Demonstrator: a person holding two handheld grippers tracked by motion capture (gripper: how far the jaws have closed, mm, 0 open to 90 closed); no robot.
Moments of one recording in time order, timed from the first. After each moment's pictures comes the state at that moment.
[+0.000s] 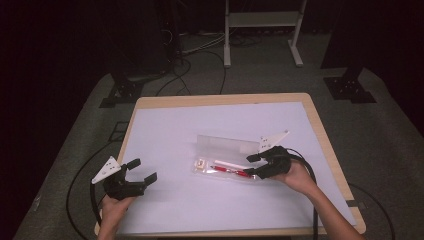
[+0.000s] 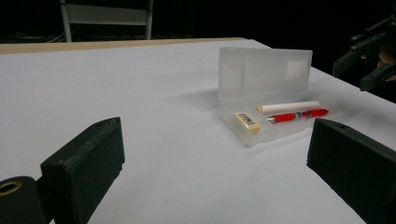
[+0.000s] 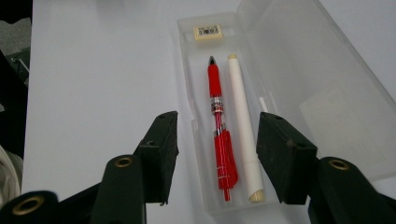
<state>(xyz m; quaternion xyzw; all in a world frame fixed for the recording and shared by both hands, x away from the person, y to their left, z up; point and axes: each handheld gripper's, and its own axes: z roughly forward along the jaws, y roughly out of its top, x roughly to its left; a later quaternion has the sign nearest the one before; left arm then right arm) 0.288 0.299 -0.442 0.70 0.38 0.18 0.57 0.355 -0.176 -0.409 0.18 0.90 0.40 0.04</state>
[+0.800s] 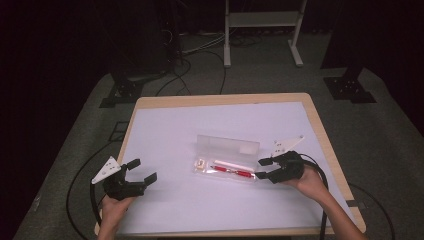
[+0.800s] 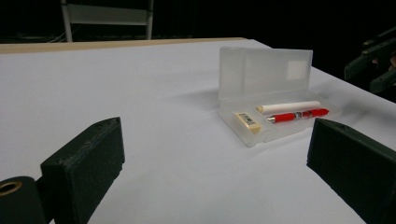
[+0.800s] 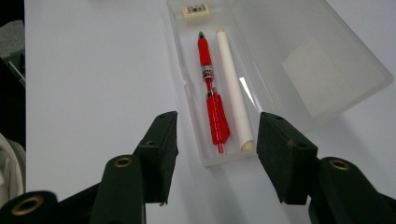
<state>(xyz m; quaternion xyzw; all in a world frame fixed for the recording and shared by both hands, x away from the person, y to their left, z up) 0.288 0.299 -0.442 0.70 0.38 0.18 0.57 0.340 -0.209 -0.415 0.20 0.89 0.40 0.06</state>
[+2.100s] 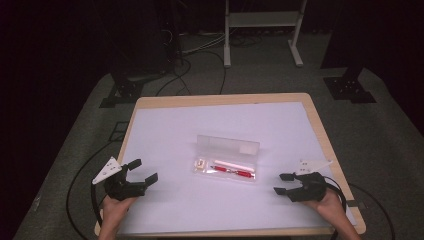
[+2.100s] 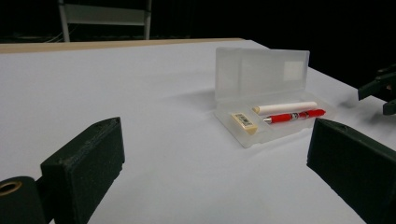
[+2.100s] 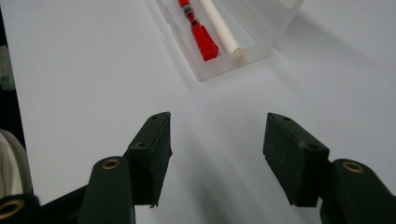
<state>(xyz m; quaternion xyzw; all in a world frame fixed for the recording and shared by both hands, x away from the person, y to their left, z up) 0.287 0.296 -0.442 0.70 0.38 0.17 0.57 0.292 -0.267 -0.455 0.28 0.86 0.42 0.08</state>
